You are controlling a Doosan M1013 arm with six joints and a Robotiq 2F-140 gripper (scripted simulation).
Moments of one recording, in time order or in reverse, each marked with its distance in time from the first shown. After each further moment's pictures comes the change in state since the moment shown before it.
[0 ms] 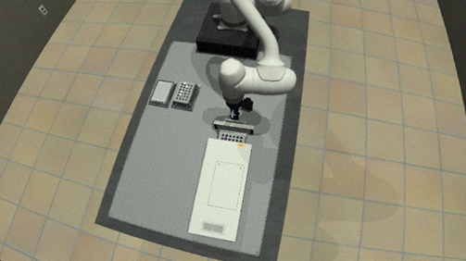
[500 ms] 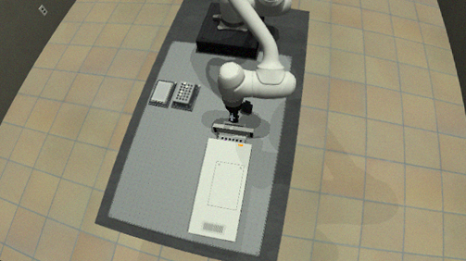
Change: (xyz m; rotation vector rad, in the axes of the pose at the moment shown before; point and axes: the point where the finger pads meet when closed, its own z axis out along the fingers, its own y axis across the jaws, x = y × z) arm 0.000 0.016 0.000 0.000 0.000 0.000
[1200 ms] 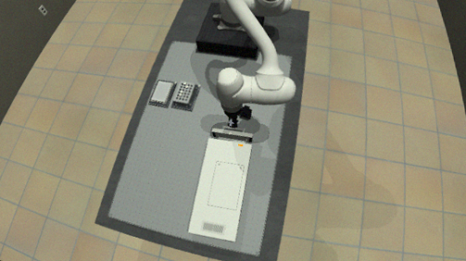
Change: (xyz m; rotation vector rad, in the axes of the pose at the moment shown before) arm 0.000 0.025 0.000 0.000 0.000 0.000
